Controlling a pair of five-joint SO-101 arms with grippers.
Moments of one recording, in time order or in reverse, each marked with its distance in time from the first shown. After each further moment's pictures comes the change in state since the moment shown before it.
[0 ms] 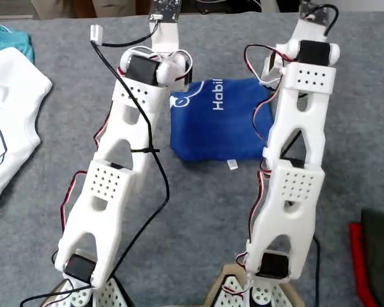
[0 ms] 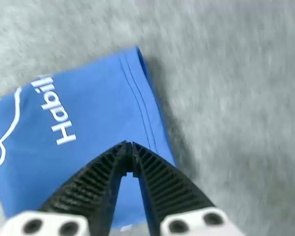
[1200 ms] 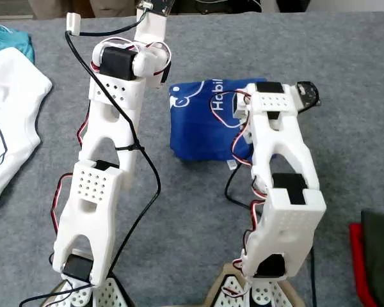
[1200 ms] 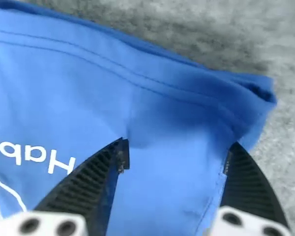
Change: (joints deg) left arm -4.2 -6.7 0.0 4.0 -14.3; right arm -8.0 -20.7 64.5 -37.3 -60.2
